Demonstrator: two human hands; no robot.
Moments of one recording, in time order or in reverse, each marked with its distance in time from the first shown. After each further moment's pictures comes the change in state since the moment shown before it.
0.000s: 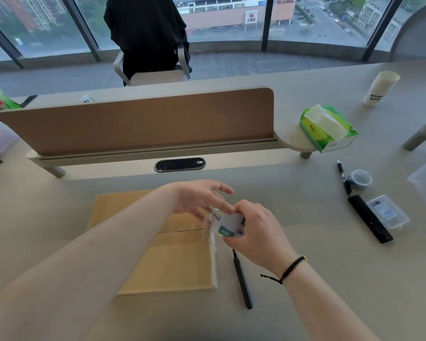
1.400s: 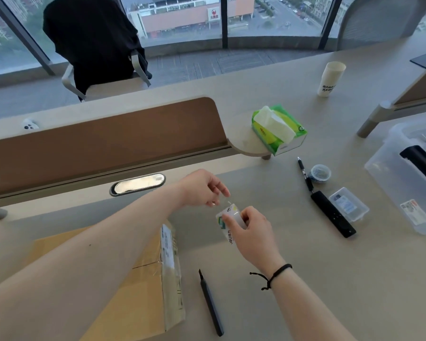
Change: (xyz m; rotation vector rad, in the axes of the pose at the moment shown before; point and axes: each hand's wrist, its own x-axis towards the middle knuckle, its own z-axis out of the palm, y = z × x) left_hand 0.094 0.090 0.035 0.407 0.226 0.204; right_hand 0.016 0.083 -0.026 0.493 0.210 0.590
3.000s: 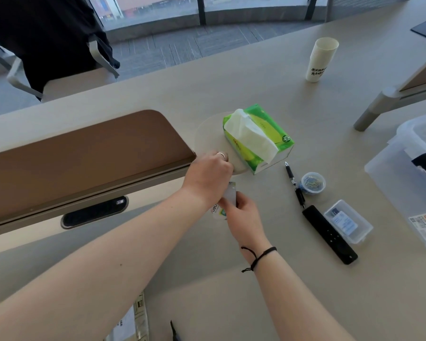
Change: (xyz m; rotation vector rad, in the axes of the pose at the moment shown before) left_hand 0.157 0.066 0.028 0.900 0.405 0.349; right_hand 0.152 0.011 -0.018 0.595 -0.020 0.107
